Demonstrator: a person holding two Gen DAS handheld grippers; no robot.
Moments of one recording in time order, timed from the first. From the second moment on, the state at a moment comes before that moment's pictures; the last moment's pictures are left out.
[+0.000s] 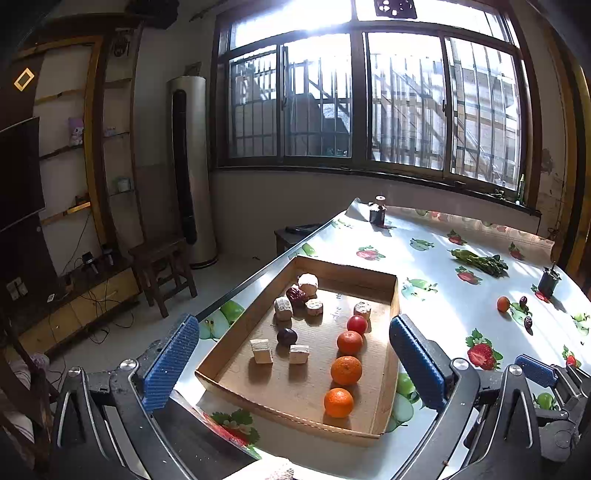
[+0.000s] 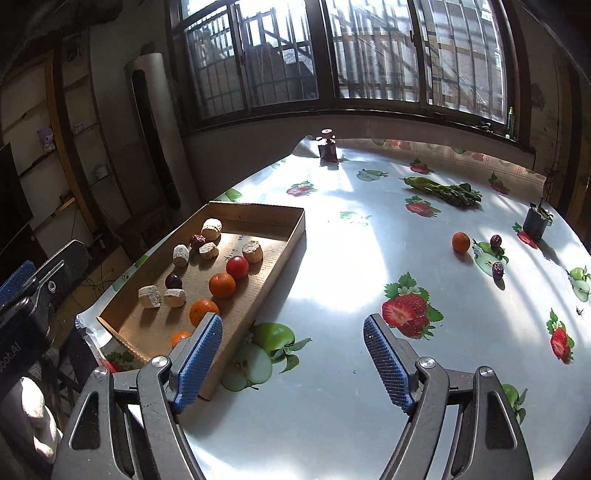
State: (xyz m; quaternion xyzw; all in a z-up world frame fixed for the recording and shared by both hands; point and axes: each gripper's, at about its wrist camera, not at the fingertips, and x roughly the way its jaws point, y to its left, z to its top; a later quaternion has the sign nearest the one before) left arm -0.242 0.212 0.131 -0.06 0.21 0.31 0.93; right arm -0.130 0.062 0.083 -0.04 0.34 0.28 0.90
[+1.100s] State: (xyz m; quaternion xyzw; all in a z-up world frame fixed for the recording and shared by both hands) left arm -0.212 0.239 0.090 -0.12 0.31 0.25 0.91; right arm -0.141 0.079 0.055 -0.08 0.36 0.26 0.89
